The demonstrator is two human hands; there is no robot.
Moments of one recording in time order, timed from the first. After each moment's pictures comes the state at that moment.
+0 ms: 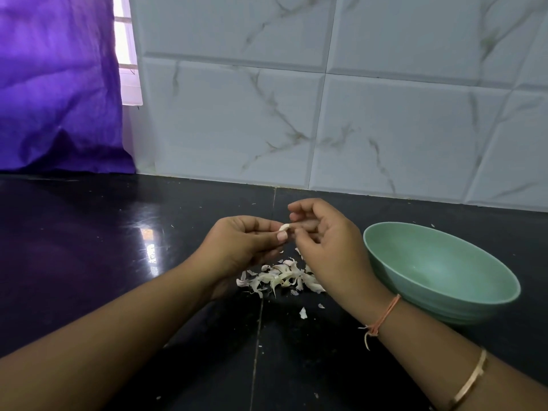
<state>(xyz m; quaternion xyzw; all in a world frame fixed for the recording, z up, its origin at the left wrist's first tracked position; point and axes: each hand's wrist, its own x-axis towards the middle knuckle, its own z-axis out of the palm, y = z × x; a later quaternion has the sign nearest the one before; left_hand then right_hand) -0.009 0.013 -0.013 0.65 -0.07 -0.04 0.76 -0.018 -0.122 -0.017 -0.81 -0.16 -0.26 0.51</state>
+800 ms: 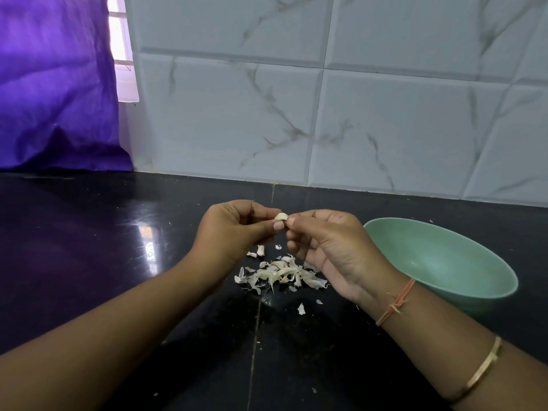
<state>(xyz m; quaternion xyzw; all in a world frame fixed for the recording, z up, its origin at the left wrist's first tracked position) -0.012 0.014 -0.010 0.68 -0.14 0.10 0.71 -0.027 -0.124 0.000 -0.63 -0.05 -0.01 0.78</state>
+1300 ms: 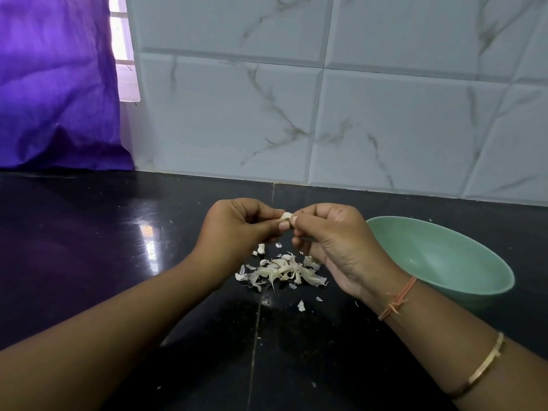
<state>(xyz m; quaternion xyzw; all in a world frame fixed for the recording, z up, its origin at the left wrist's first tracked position) -0.015 0.012 -0.008 0.72 -0.16 0.13 0.66 -0.029 -0.125 0.002 -0.68 -0.07 -0.05 0.73</state>
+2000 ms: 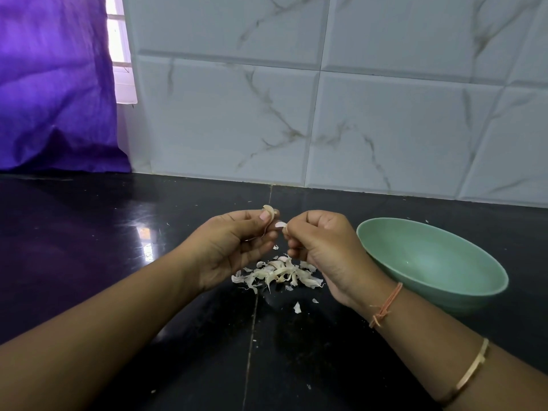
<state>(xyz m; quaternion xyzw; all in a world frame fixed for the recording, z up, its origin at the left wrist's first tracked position) -0.007 0.019 -0.008 0.54 -0.04 -0.12 0.83 -0.029 -0.122 -0.005 -0.75 -0.05 -0.09 0.66</state>
